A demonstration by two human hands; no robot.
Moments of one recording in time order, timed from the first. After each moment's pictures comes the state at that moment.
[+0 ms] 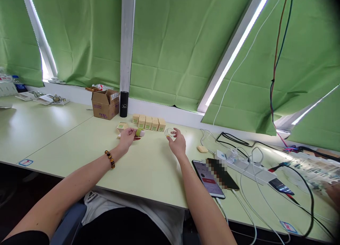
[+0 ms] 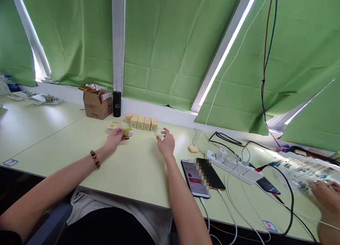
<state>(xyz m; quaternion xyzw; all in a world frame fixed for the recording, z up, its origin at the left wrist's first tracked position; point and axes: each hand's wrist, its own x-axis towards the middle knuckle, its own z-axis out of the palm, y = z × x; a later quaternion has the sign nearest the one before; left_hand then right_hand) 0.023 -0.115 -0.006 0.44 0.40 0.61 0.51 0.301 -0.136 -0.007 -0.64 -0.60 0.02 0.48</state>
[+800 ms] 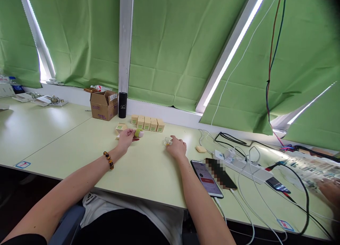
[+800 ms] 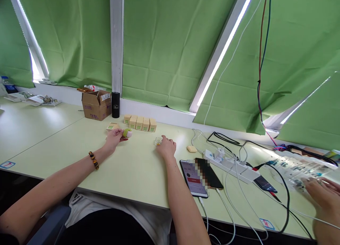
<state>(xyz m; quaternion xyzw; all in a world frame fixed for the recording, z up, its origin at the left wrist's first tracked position) 0.022 -0.115 -0.005 0.44 0.40 0.61 0.52 0.314 -0.135 -0.022 -0.75 -0.63 -0.04 0.22</state>
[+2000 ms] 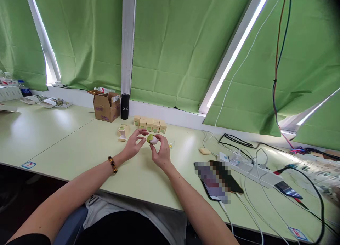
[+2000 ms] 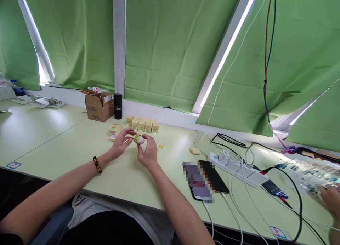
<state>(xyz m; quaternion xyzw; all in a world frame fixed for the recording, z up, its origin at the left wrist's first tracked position) 0.030 -0.149 0.000 0.70 0.23 0.58 0.35 0.211 -0.180 -0.015 -0.40 -0.72 -0.01 0.57</state>
